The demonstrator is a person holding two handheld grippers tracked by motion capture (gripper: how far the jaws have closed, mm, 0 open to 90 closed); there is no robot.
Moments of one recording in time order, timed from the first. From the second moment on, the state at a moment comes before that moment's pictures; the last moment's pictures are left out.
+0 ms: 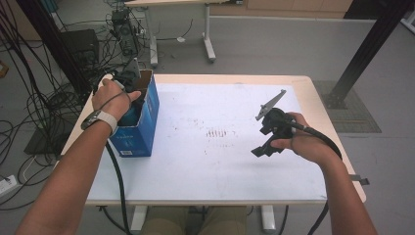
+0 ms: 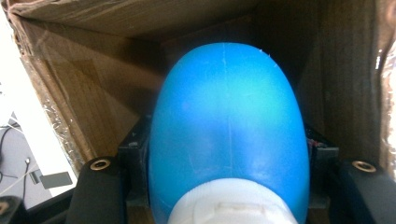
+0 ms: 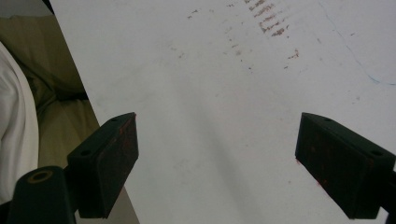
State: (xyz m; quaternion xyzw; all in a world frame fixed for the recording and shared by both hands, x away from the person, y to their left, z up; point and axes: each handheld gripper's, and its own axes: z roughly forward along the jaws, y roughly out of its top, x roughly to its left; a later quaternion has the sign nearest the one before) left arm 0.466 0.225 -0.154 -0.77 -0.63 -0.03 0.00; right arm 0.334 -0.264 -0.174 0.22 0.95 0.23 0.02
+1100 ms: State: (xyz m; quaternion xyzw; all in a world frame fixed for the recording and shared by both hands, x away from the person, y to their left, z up) left arm 0.465 0.223 -0.154 -0.78 -0.63 -0.03 0.00; right arm 0.333 -0.264 -0.173 0.22 0.95 0.23 0.02
